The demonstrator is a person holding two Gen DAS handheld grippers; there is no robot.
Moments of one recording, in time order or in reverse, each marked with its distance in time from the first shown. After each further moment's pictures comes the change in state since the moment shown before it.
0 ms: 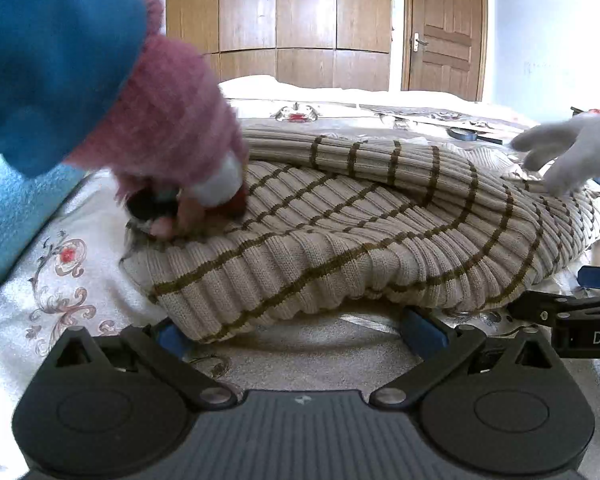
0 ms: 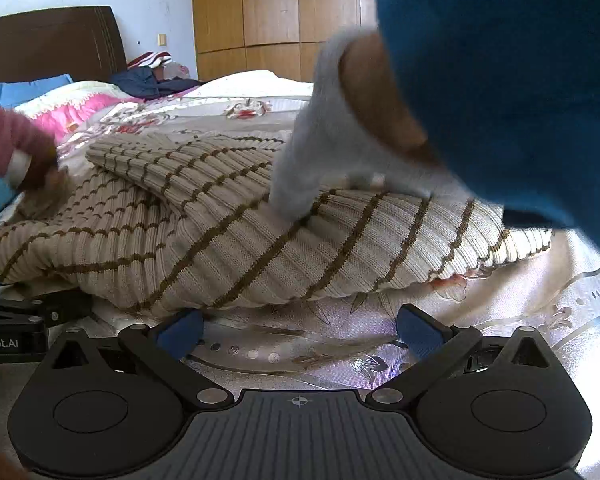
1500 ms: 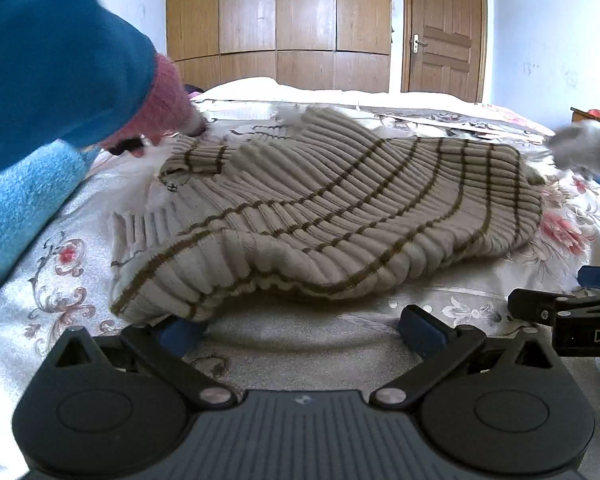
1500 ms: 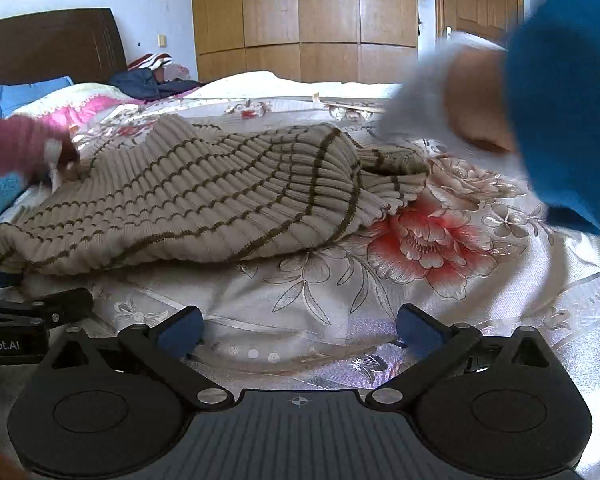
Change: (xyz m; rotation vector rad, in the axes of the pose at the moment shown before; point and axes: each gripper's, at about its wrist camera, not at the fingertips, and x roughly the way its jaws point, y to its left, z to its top) left arm 0.000 -0.002 0.001 0.000 -0.007 0.002; right arm -0.002 0.003 -0.002 0.004 -0.003 0.002
